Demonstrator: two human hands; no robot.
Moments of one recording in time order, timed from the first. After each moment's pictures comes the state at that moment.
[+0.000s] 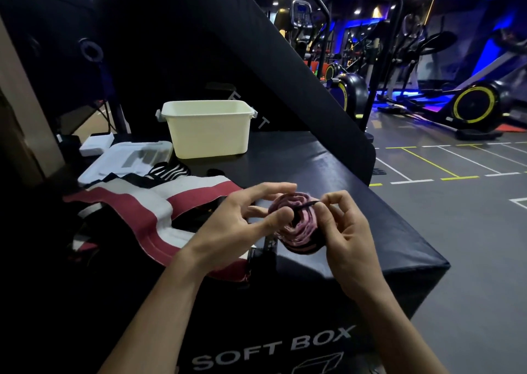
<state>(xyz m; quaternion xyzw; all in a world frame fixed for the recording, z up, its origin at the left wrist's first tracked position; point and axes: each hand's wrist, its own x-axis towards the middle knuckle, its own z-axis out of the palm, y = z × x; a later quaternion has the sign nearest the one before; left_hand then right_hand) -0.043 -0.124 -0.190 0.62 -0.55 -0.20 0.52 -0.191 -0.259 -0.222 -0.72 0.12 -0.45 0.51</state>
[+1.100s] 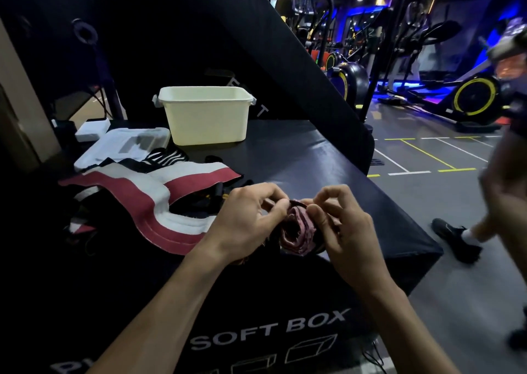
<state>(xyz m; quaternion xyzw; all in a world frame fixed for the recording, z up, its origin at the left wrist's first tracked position) -0.059 -0.144 -0.209 0.70 -0.53 0.02 0.48 -0.208 -0.263 -0.231 -0.82 0.12 -0.44 0.35</state>
